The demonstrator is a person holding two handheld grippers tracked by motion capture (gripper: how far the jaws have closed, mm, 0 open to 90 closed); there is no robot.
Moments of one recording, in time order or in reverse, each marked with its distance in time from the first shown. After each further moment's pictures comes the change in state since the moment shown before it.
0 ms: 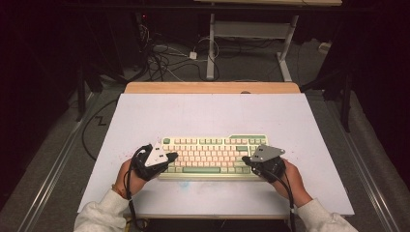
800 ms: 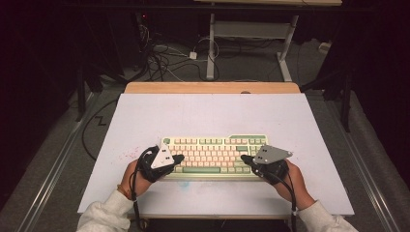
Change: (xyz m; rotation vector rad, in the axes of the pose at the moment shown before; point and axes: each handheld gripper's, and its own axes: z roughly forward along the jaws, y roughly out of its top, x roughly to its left) left arm -0.010 0.008 0.006 -0.011 -0.031 0.020; right arm 0.007 0.012 -0.023 -0.100 0.003 0.000
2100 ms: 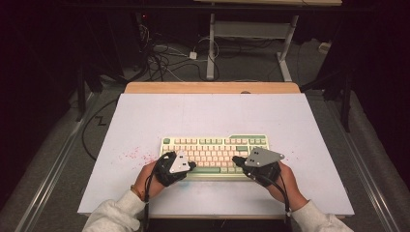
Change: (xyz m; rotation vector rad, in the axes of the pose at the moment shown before) left arm -0.020 0.013 0.029 0.040 -0.066 0.057; right arm 0.015 0.013 0.006 -0.046 0.033 -0.029
